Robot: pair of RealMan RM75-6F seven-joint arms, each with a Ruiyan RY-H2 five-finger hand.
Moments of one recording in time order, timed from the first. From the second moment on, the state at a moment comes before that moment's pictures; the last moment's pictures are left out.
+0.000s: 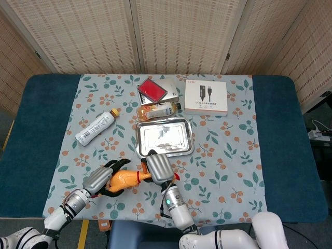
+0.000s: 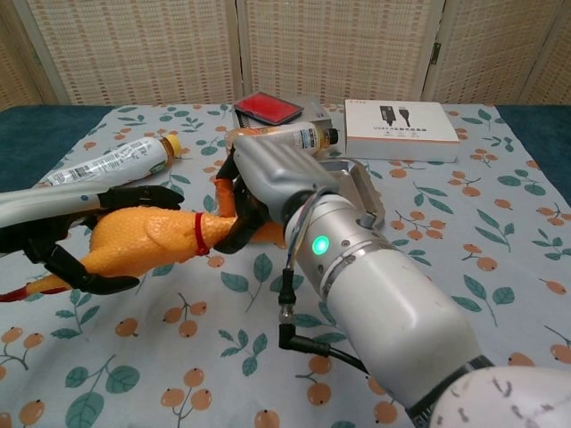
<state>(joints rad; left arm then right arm) -0.58 -1.30 -0.03 -1.73 1.45 0.89 -0.30 0.78 -2.14 0.35 -1.49 -1.02 1.21 -0.65</state>
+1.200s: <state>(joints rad) -0.53 -1.40 -0.07 -1.73 1.31 1.04 -0.07 0.78 -2.12 0.35 -1.51 -1.01 1.21 -0.65</state>
